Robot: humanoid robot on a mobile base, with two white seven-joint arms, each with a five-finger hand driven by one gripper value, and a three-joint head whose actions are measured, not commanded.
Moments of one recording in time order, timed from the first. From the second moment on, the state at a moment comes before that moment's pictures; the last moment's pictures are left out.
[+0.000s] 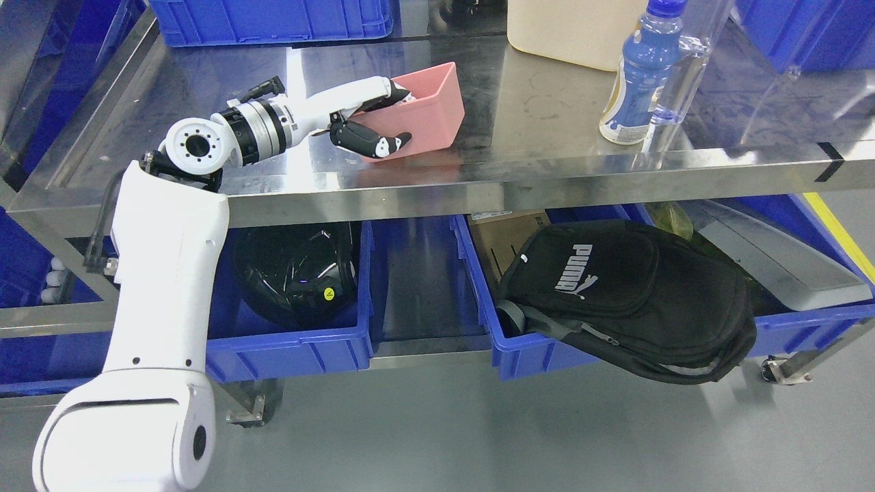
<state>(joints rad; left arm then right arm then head) -1.24 0.02 0.02 -0.80 -0.52 -0.33 -0.95 0.00 0.00 0.00 0.00 0.00 0.02 -0.04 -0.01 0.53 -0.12</state>
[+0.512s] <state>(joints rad) -1.21 0.01 0.23 -0.81 -0.18 -0.34 -0.91 0.00 0.00 0.00 0.00 0.00 0.02 -0.04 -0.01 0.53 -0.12</state>
